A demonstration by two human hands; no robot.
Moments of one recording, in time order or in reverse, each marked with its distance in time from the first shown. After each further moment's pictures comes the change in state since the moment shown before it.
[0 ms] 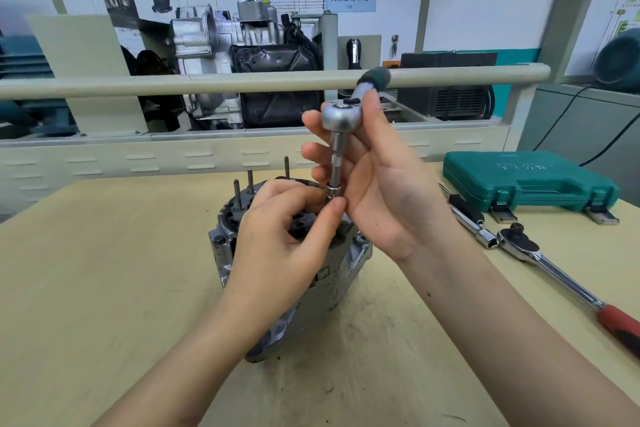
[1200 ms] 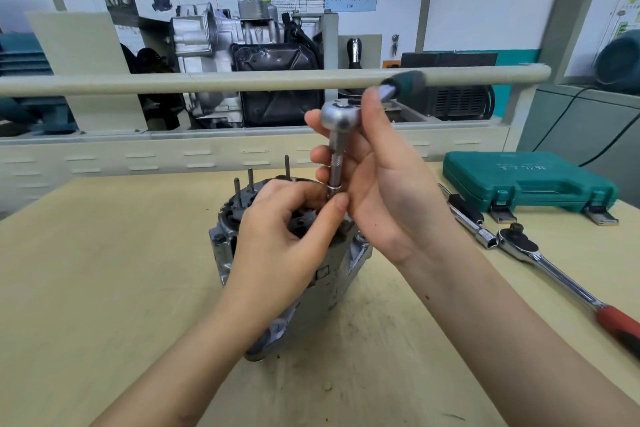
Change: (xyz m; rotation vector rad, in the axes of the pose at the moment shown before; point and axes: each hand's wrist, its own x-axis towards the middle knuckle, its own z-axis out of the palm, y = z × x) left_hand 0.002 0.000 0.000 -0.055 -0.005 -0.046; right_hand -0.001 0.002 0.001 -0.030 0.044 -0.035
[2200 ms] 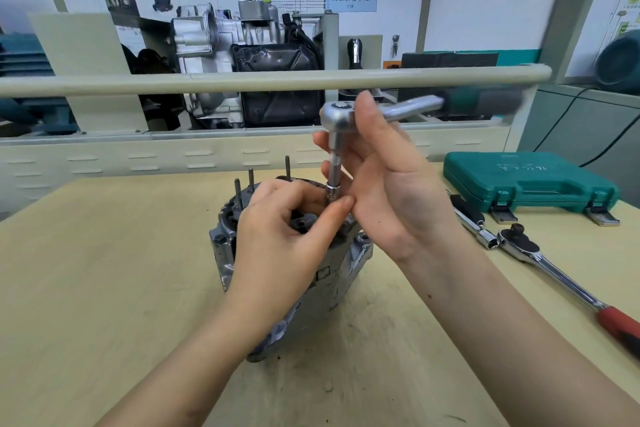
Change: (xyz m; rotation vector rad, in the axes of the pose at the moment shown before) left_hand -0.001 0.000 0.002 0.050 0.085 0.031; right_hand -0.001 -0.002 -0.001 0.038 0.038 -0.043
